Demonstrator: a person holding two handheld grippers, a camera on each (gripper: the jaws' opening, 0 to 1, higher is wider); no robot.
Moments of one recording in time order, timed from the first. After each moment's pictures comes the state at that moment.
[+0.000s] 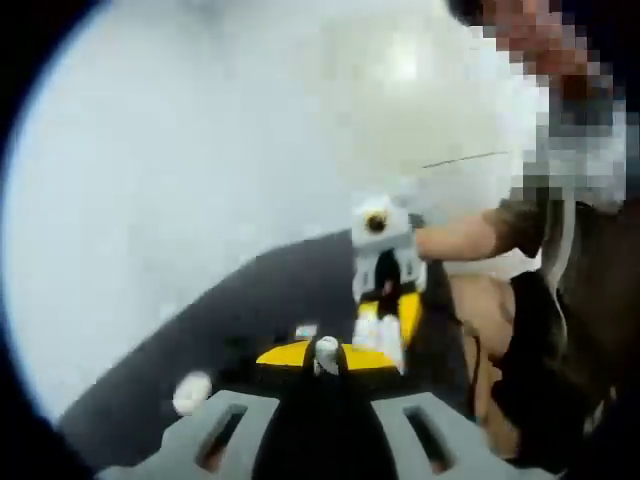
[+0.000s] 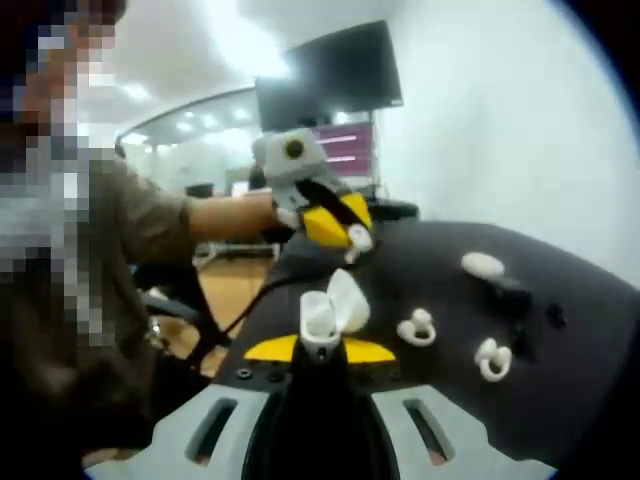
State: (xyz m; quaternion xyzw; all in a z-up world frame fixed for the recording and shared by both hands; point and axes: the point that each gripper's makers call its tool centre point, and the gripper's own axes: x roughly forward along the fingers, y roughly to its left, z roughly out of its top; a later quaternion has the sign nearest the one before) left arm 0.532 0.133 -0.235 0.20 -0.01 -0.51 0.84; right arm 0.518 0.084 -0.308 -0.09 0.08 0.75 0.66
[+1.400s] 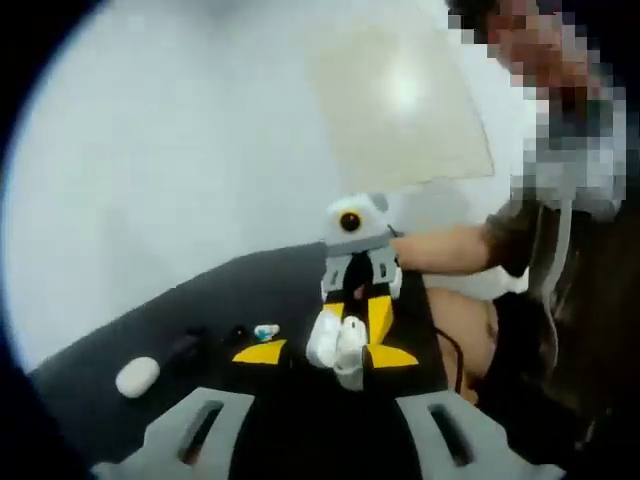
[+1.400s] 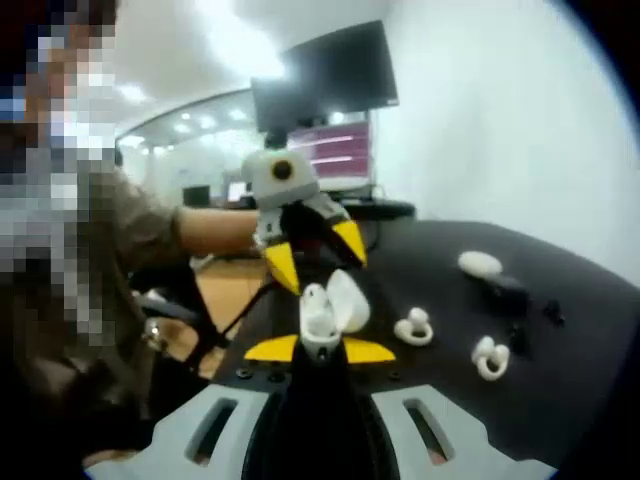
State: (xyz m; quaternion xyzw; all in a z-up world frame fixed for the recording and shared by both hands) left arm 0.531 0.110 -0.275 0.10 0.02 -0.55 0.83; right arm 0.520 0.084 -0.307 -0.08 0.09 0.74 0.66
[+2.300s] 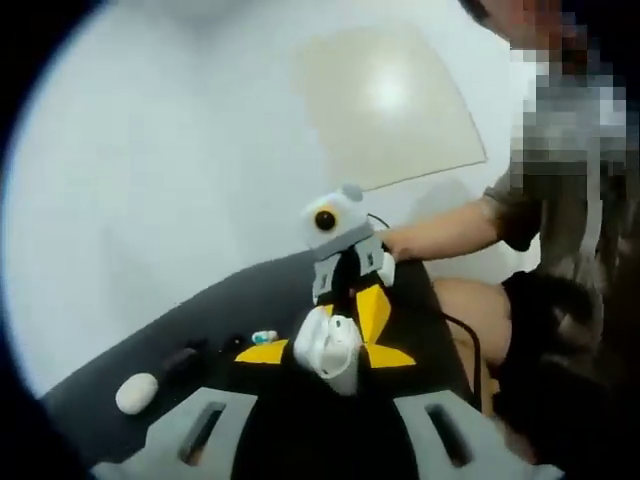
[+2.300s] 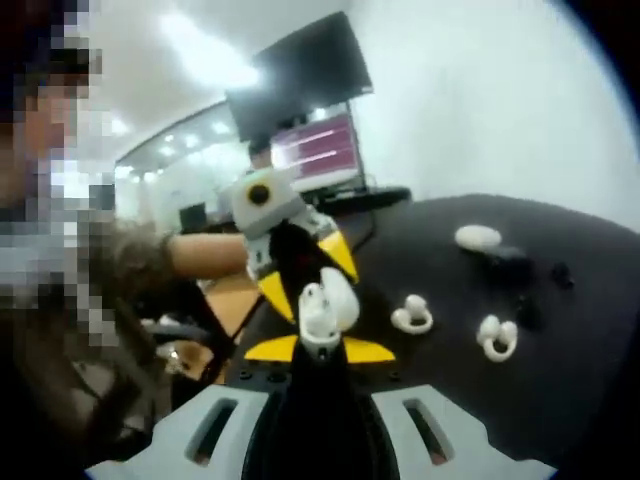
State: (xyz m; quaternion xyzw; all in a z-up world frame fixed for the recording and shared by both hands) left arm 0.535 0.103 -0.290 0.17 -0.03 -0.53 0.83; right arm 0.526 0.086 -0.310 -0.02 0.17 0.74 0.66
